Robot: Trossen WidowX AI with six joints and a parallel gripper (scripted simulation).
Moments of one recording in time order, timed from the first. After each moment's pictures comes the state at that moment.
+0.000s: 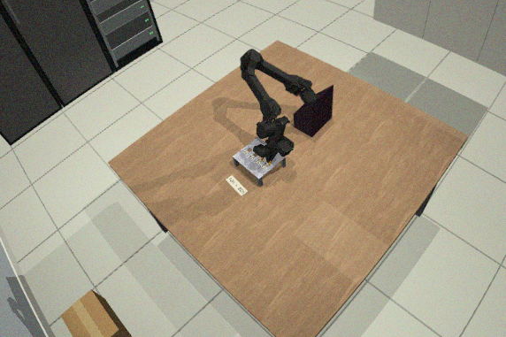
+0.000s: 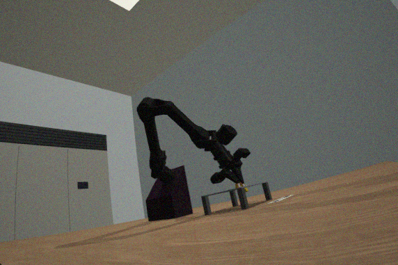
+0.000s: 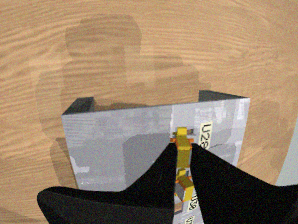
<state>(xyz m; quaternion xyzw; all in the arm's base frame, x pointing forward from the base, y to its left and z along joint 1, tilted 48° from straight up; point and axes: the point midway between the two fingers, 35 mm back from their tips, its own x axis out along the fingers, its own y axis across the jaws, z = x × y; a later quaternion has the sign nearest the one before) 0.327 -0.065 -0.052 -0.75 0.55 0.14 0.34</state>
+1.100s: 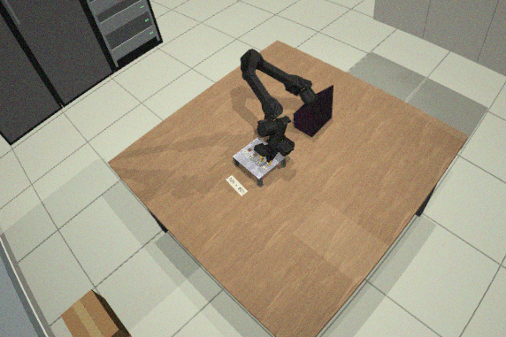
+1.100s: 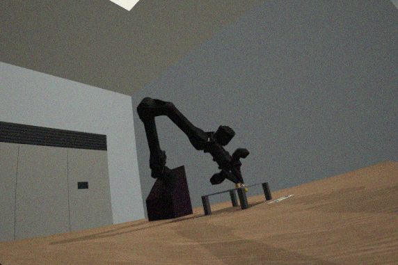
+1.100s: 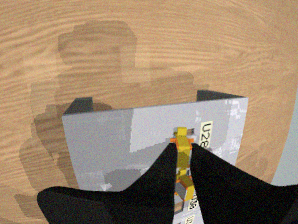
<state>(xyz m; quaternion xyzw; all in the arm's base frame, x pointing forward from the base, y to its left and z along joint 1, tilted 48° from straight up) 0.325 -0.066 -0.053 -0.76 0.54 0.13 0.34</state>
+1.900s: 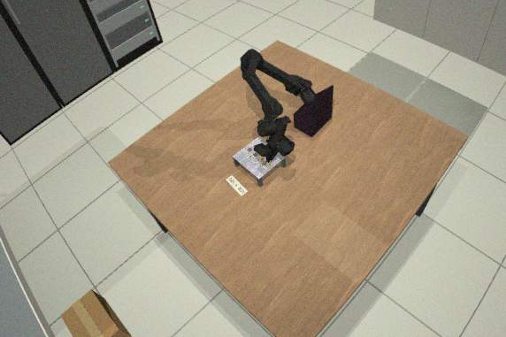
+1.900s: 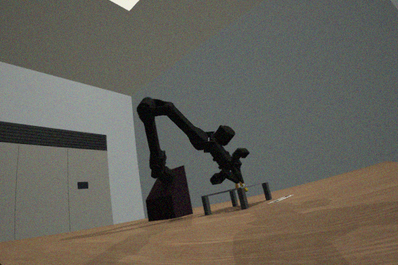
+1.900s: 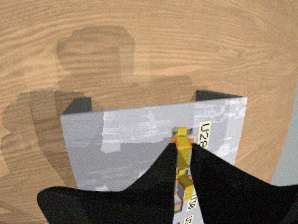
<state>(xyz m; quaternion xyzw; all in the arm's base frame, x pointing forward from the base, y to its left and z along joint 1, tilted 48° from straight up) 0.326 -0.065 -0.052 -0.76 0.54 0.13 0.34</state>
